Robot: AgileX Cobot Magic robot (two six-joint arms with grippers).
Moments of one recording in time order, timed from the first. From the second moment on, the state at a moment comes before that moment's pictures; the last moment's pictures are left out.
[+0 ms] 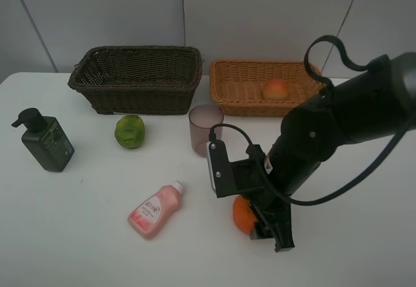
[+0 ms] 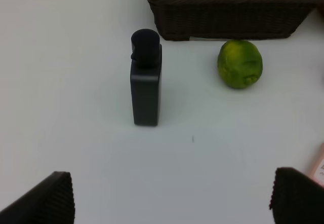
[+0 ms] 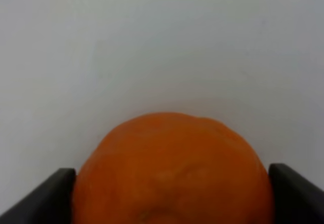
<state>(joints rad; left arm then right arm) -0.05 -0.01 -0.51 0.03 1.07 -0.09 0.78 1.77 -0.77 0.02 0.49 -0.96</state>
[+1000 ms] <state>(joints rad) -0.05 -0.01 -0.51 0.03 1.07 -0.09 0.78 1.74 -0.87 0.05 0.67 -0.88</state>
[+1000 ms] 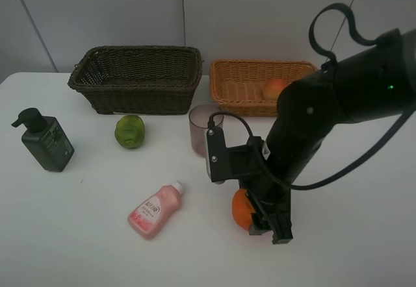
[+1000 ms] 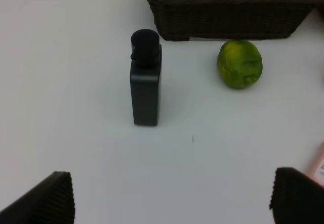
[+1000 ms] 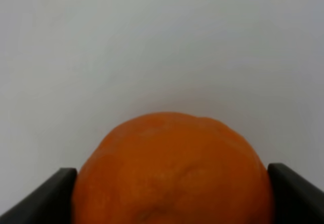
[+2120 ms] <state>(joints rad) -0.05 -0.01 -0.51 0.03 1.07 -0.09 0.52 2.05 -1.79 -0.20 1.06 0.18</state>
